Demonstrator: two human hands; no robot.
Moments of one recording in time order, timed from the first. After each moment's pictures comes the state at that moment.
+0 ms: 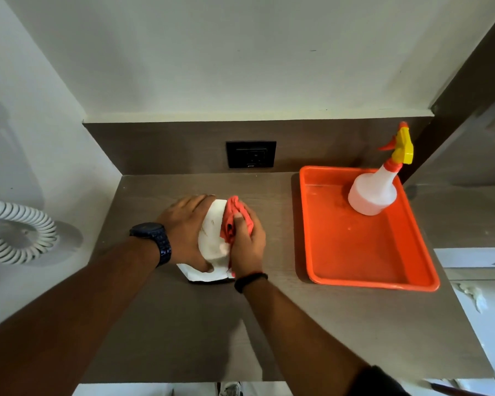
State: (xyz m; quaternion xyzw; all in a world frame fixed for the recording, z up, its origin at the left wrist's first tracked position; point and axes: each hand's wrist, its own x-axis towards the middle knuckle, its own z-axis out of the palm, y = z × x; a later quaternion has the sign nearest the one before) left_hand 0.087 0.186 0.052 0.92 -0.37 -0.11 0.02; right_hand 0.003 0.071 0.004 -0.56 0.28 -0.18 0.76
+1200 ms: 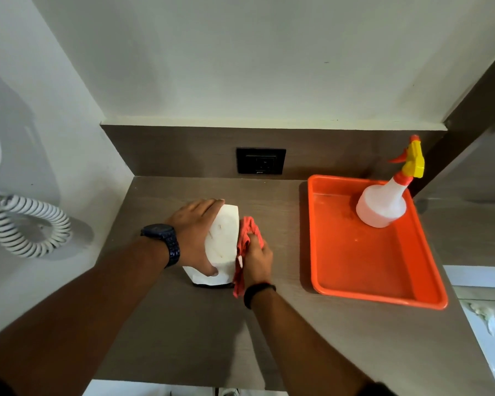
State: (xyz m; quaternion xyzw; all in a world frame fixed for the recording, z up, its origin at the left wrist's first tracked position) left_hand 0.086 0.185 0.053 0.92 -0.37 -0.12 0.01; right_hand -0.009 0.069 -0.003 -0.46 0.37 -0.07 0.80
